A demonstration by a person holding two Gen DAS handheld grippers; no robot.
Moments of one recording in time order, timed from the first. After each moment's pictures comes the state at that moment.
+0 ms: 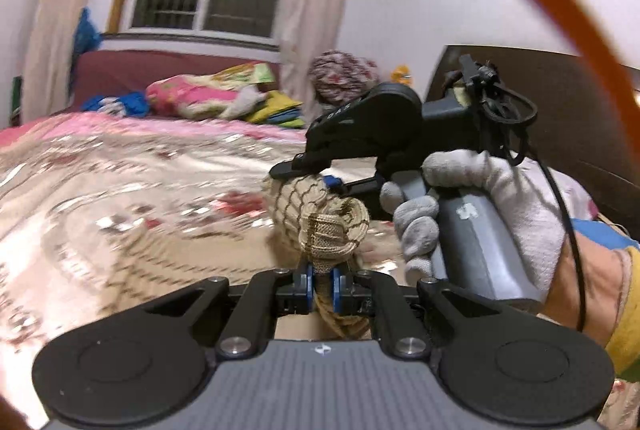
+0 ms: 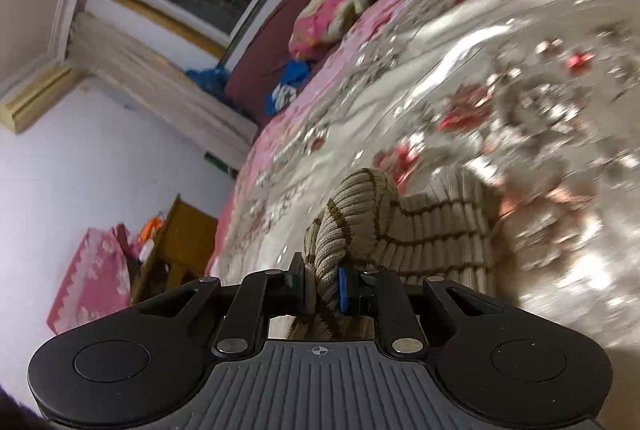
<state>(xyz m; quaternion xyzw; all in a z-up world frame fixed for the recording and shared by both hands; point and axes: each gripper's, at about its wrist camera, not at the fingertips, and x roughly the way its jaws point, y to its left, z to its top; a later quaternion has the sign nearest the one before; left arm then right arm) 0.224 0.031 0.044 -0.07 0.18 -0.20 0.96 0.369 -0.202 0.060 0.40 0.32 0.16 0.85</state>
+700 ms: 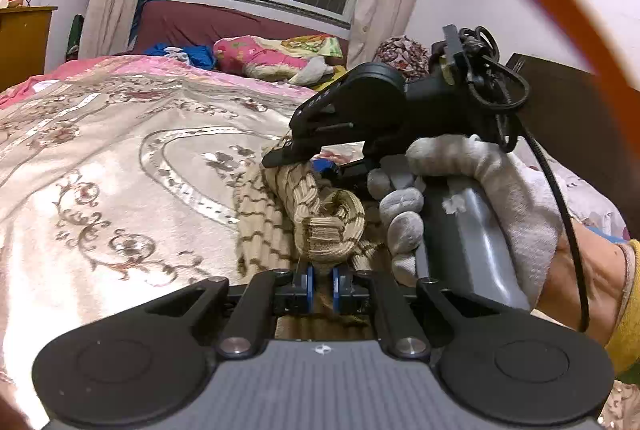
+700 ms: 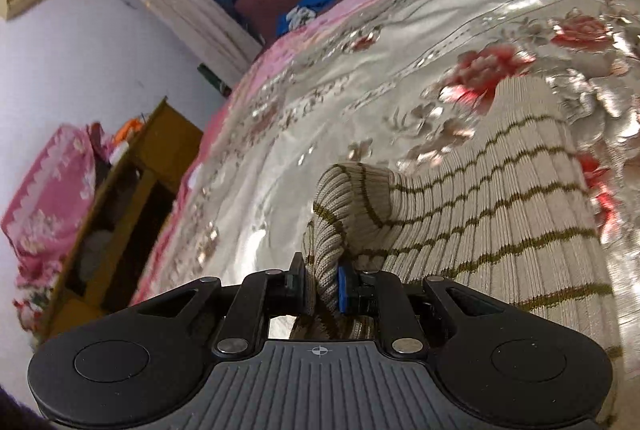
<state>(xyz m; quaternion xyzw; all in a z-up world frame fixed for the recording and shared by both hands) 0.223 0.121 0.007 -0.13 0.23 -0.14 0.95 0.383 -0.042 0.039 0.27 0.39 0.19 0.86</state>
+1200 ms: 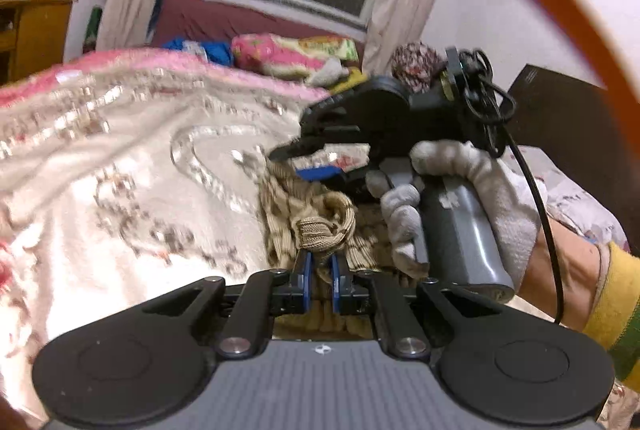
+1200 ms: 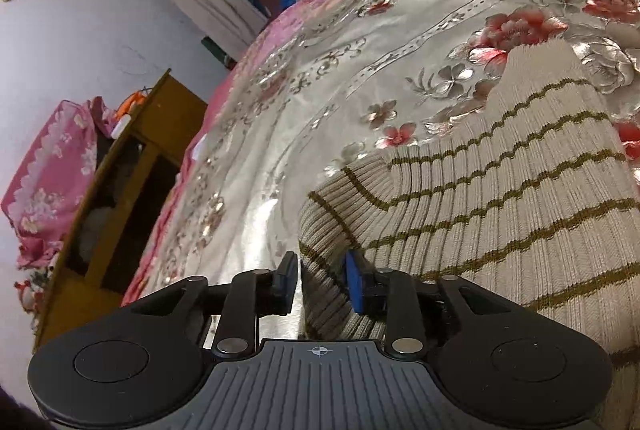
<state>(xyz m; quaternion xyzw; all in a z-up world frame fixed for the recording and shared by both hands) 0.195 0.141 0.023 -0.14 0.23 -0.12 0.96 0.387 -0.016 0.033 0.27 0.42 0.21 0.84</state>
